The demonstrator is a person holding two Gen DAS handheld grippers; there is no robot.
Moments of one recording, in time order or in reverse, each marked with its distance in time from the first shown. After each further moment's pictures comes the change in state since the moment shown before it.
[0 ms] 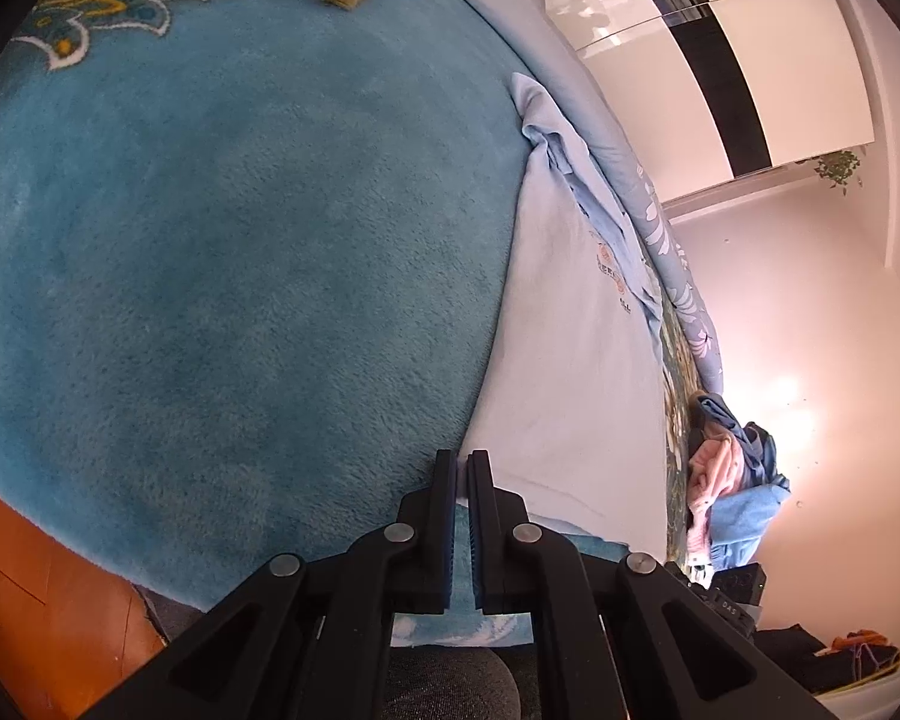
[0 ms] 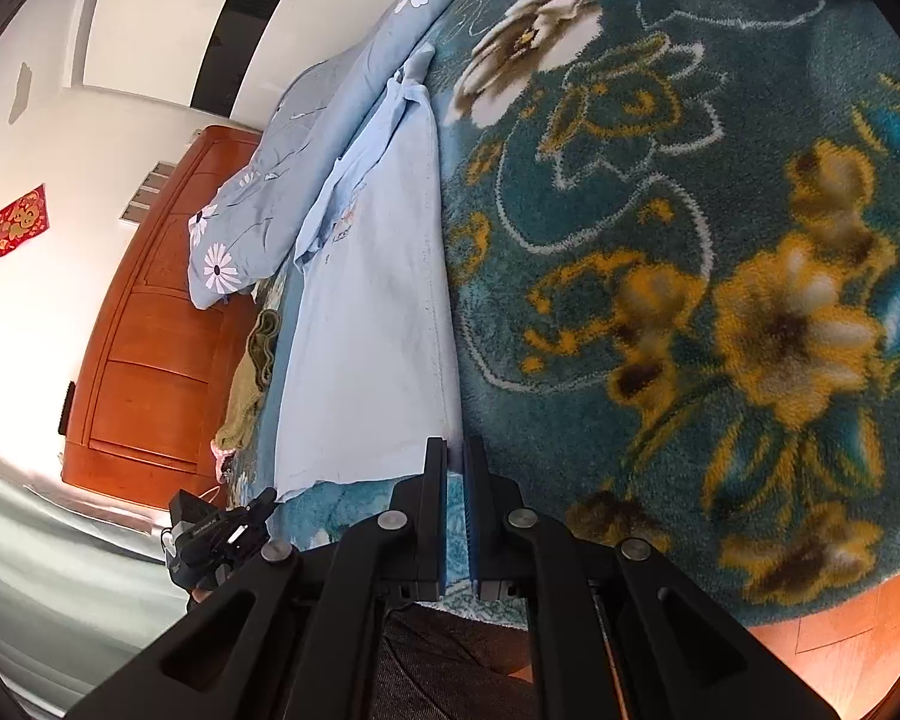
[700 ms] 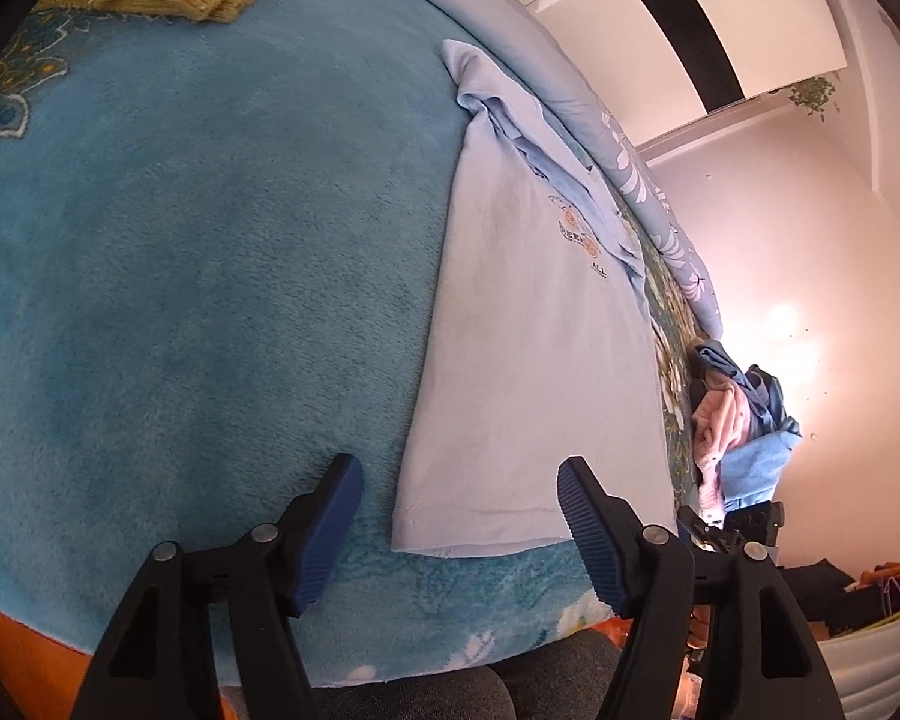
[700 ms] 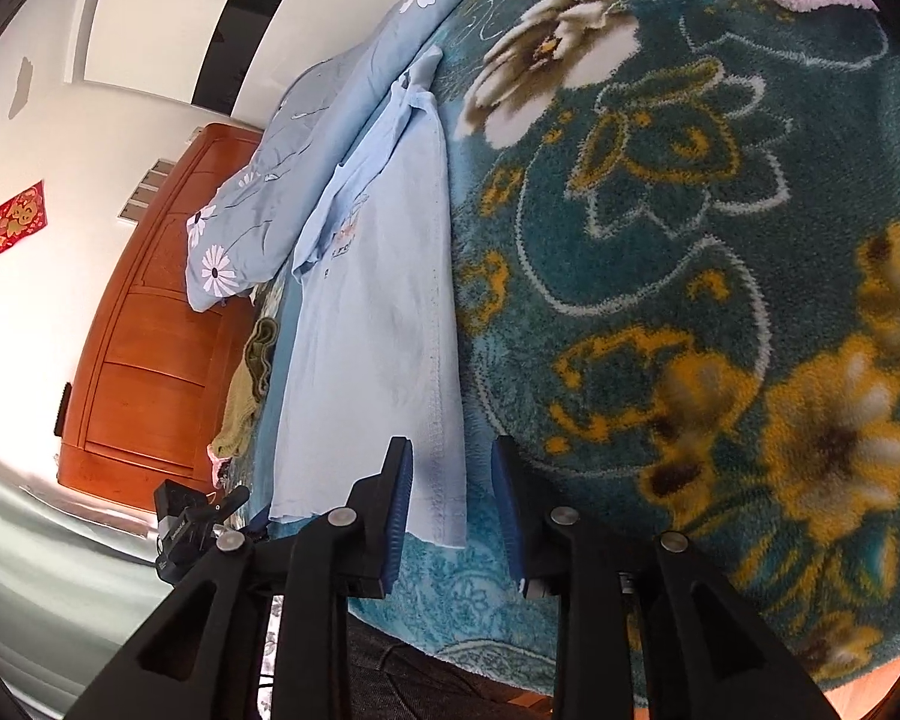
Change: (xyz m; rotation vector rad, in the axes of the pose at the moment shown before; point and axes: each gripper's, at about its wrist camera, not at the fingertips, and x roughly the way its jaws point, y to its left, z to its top) left arm 0.016 -0.032 0.023 0.127 0.086 -0.005; right arm 0.017 0.005 0.017 -0.005 0.006 0.022
